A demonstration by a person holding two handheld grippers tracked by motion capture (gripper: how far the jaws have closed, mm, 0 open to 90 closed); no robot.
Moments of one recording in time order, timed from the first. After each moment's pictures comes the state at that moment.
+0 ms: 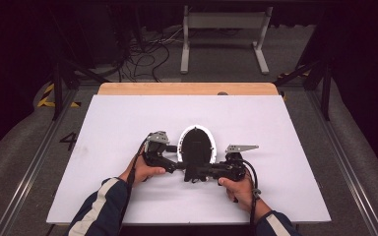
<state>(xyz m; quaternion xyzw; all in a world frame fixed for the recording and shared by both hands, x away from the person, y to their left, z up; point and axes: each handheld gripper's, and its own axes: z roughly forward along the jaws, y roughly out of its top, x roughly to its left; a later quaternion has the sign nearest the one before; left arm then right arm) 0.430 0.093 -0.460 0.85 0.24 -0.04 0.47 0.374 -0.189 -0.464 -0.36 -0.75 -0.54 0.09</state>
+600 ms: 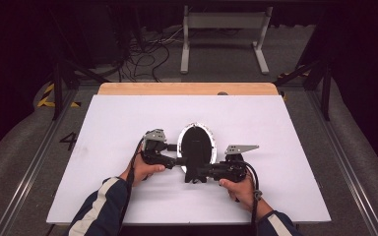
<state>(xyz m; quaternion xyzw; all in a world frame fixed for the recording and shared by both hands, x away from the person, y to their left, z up) 0.431 0.100 -0.454 0.83 0.24 -0.04 0.50 0.369 -0.189 -0.456 -0.33 -0.77 -0.54 0.06</state>
